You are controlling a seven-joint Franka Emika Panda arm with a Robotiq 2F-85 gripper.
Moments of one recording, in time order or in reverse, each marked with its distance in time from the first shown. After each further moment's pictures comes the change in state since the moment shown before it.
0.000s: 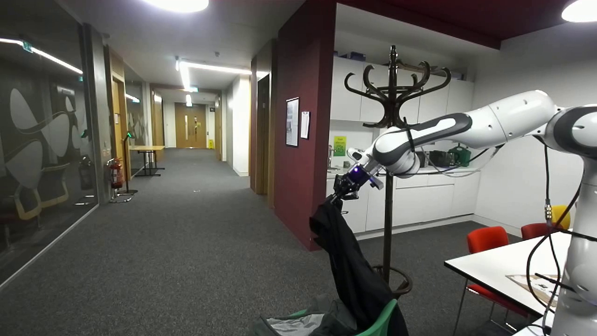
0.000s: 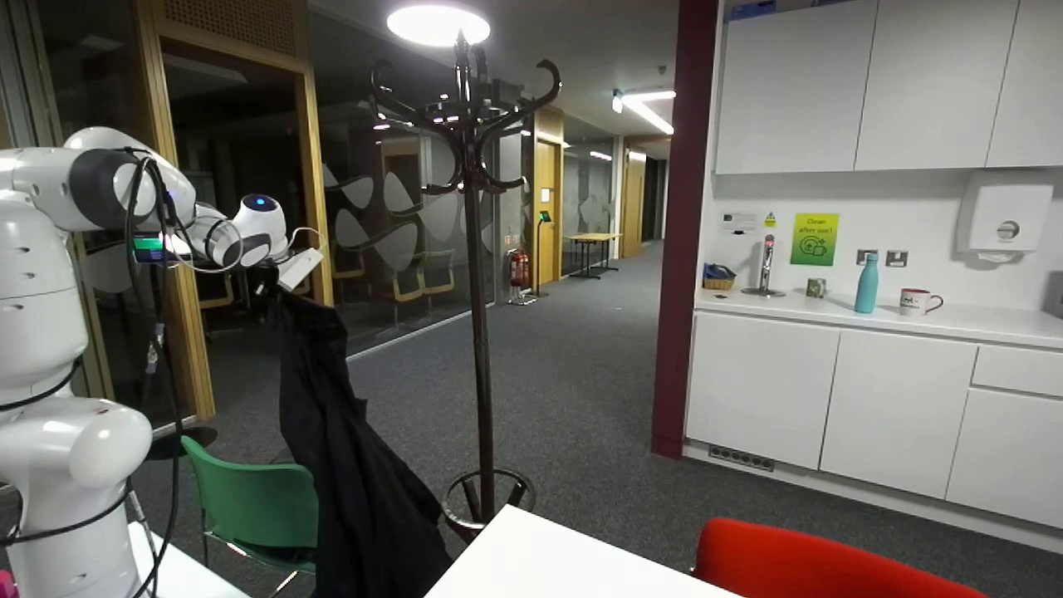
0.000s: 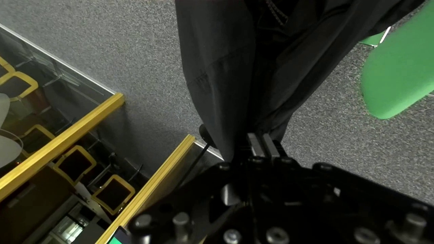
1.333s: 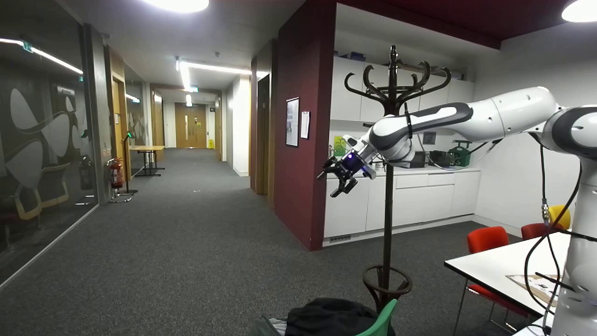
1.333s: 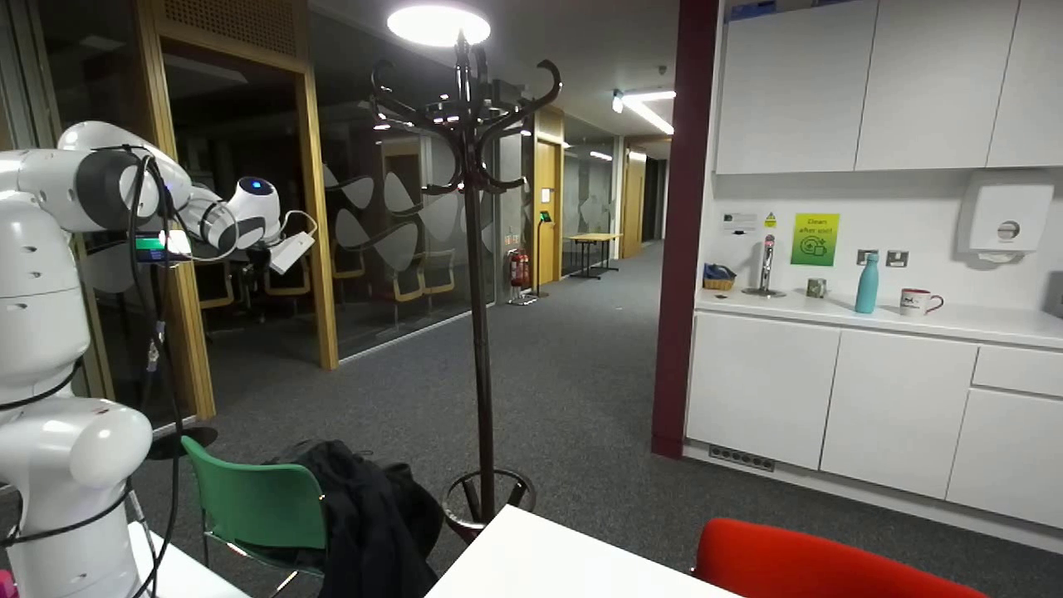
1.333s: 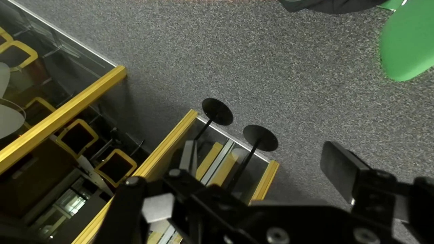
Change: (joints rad) arm 0.001 0.016 0.030 0.124 0.034 -0.078 0.000
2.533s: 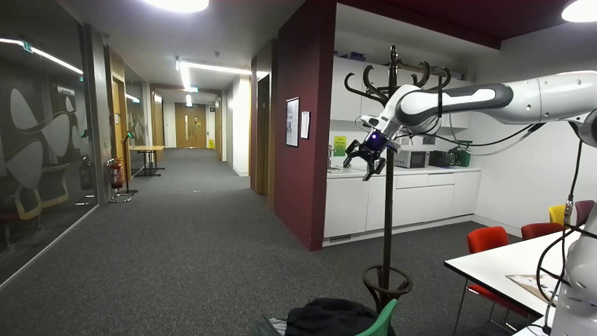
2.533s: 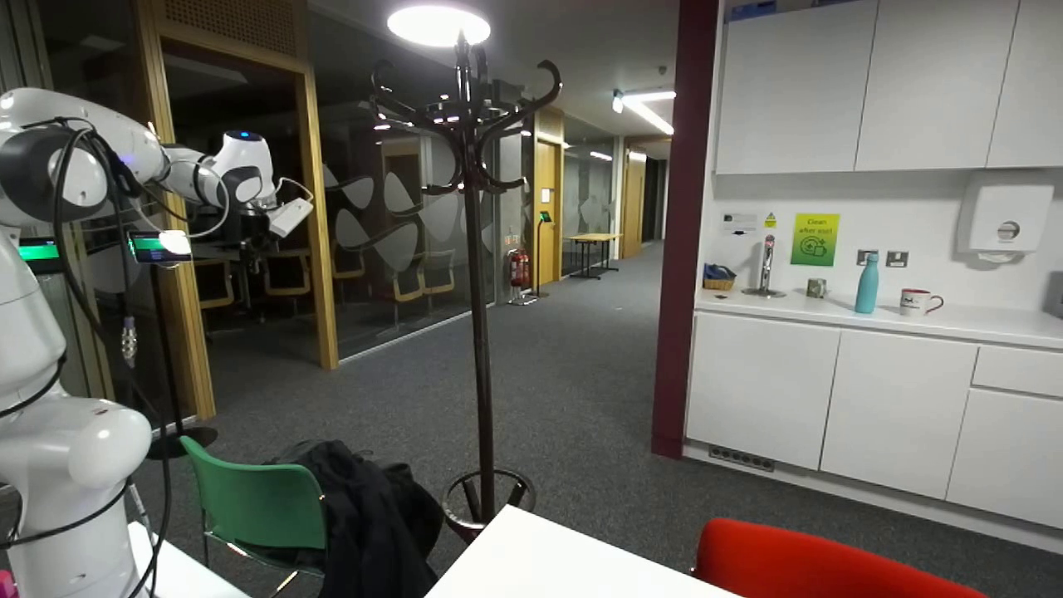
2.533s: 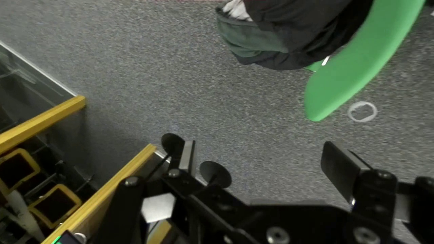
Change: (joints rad) arm -0.010 -0.210 -0.102 0.009 -0.263 -0.381 0.070
